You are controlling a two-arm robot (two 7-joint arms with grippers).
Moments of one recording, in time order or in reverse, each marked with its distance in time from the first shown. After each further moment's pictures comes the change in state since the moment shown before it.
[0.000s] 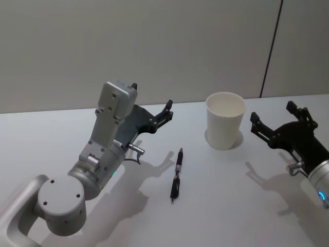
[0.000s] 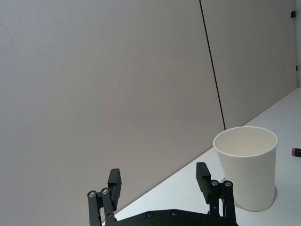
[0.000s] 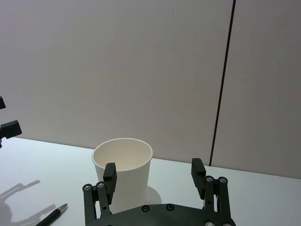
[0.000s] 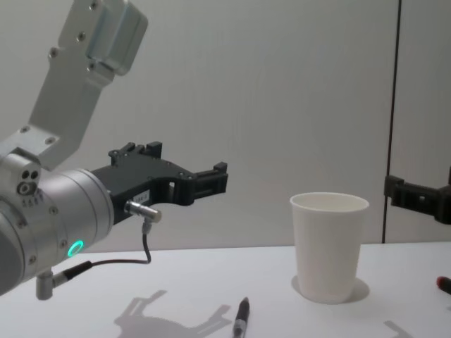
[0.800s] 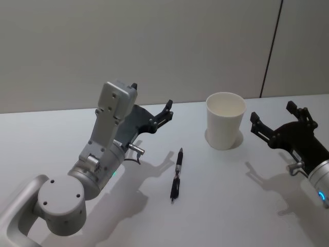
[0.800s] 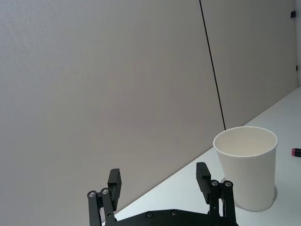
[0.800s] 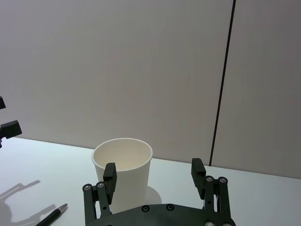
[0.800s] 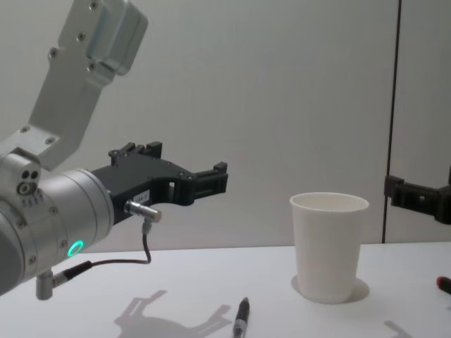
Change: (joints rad) left arm 0.000 0.000 0.000 0.000 0.000 0.000 0.000; right arm 0.000 0.000 0.000 0.000 0.000 0.000 0.000
